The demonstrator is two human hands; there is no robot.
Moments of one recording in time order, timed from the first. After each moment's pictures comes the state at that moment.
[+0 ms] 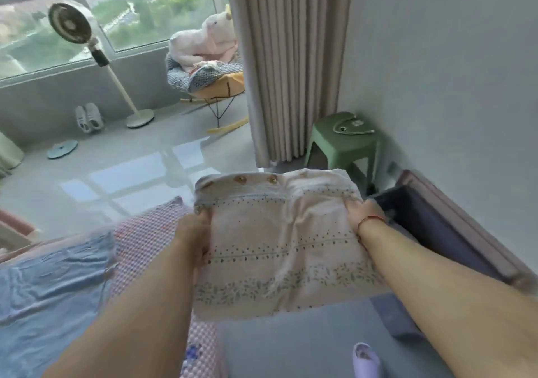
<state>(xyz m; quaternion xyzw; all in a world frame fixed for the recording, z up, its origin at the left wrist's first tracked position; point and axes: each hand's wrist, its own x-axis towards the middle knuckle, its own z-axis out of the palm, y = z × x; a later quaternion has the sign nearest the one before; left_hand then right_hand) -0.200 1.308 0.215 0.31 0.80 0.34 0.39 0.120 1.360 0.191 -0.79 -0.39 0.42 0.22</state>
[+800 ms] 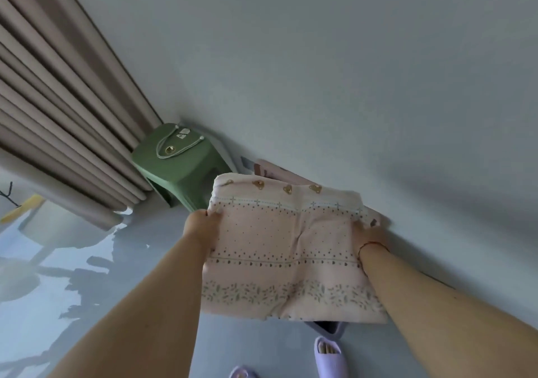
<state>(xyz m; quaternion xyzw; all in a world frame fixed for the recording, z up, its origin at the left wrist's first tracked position) 0.246 1.560 0.118 0.57 0.68 0.07 0.46 0.488 1.372 0.067 -0.89 0.00 0.34 0.29</state>
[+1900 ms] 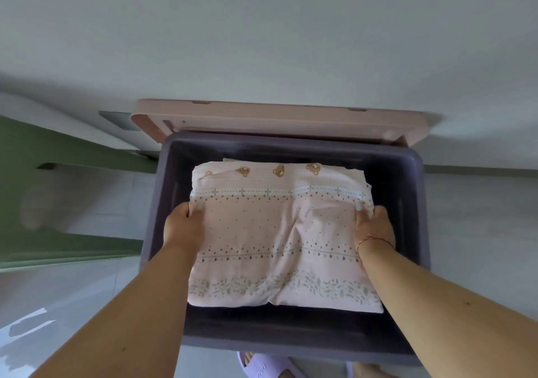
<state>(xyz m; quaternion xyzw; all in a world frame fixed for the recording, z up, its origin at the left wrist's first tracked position) 0.367 1.708 -0.282 0.69 0.57 -0.09 0.44 0.497 1.427 -0.307 -0.88 0.26 0.28 0.29</state>
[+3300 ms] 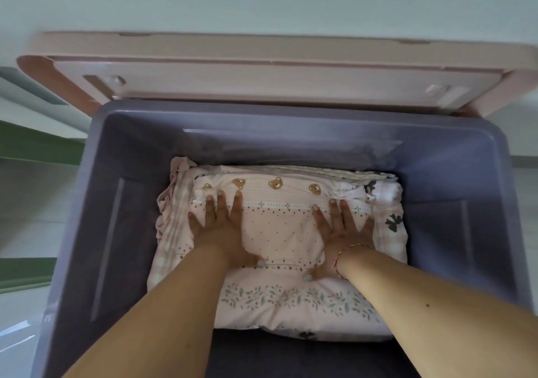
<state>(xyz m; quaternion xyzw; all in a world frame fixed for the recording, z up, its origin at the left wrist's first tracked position) 0.406 1.669 -0.453 0.86 0.21 -0.46 0.10 0.495 1.458 -0.451 -0.81 -0.24 0.50 -0.18</state>
